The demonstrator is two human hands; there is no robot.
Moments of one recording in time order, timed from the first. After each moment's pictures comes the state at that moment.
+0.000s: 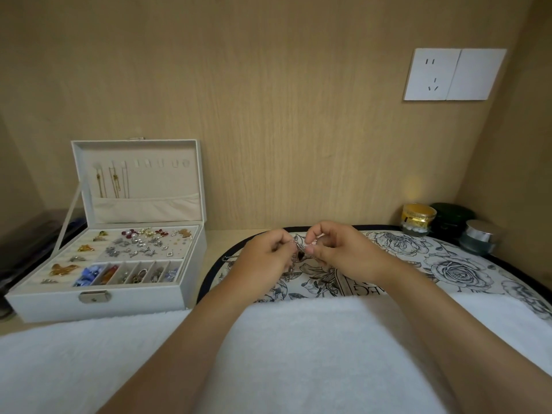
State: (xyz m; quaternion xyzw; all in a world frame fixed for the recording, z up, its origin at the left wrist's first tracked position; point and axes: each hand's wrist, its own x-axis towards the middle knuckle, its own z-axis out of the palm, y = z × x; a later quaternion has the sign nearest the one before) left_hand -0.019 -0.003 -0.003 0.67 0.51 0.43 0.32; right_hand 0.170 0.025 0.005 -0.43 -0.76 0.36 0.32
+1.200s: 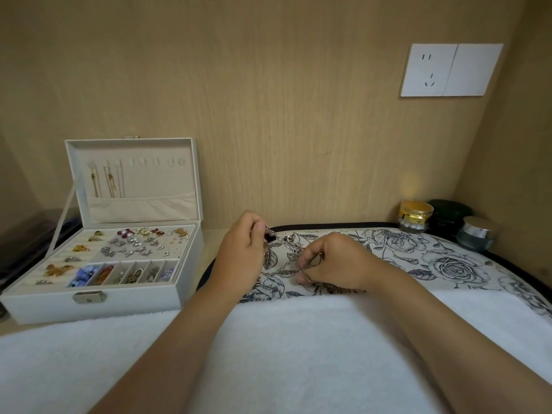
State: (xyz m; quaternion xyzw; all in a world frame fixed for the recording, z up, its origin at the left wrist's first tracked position) left_hand -0.036 0.007 -0.012 0.66 0.52 0.52 0.16; right_hand 0.159 0.015 0.007 -0.54 -0.78 0.24 0.19
